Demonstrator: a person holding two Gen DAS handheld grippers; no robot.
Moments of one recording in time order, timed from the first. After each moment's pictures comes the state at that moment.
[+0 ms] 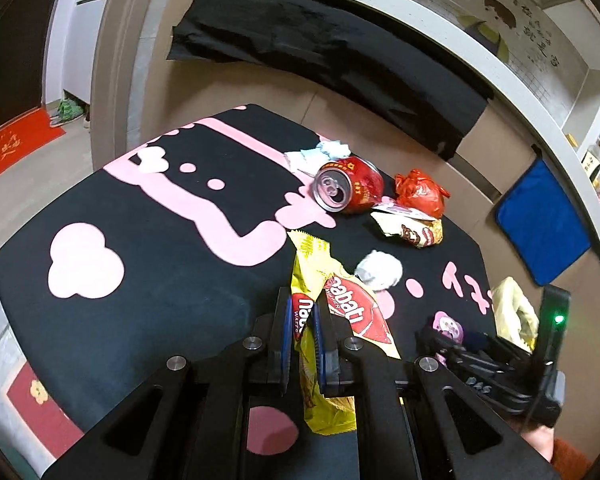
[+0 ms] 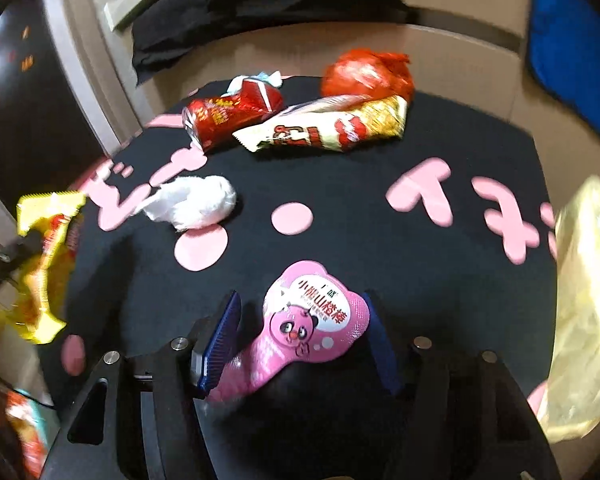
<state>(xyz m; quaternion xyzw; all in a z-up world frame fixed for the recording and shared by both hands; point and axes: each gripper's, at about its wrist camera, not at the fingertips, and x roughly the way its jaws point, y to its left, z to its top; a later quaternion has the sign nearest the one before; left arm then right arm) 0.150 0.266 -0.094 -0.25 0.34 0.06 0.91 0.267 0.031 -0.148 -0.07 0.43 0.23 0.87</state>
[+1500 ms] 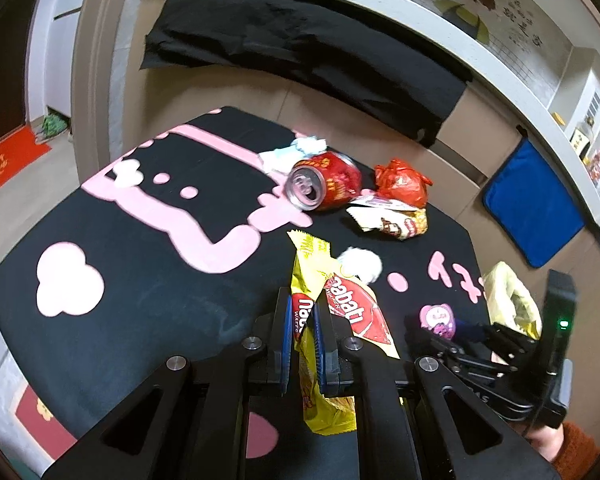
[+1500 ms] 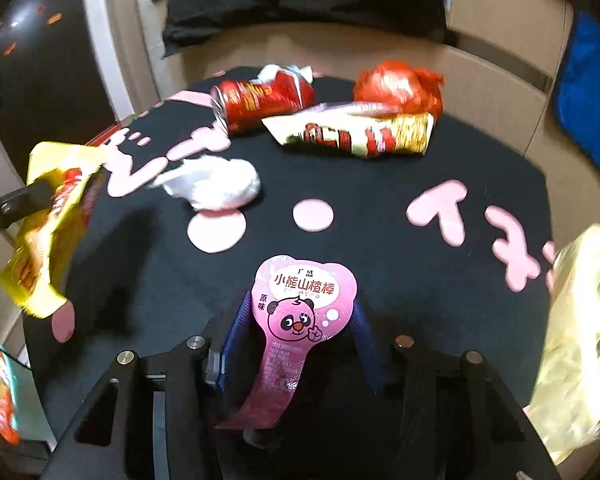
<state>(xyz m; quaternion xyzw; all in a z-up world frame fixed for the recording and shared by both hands) 0.164 0.245 -0.080 -0.21 0.35 0.03 0.91 0.252 0.031 -0.140 -0.12 0.42 0.26 0.86</state>
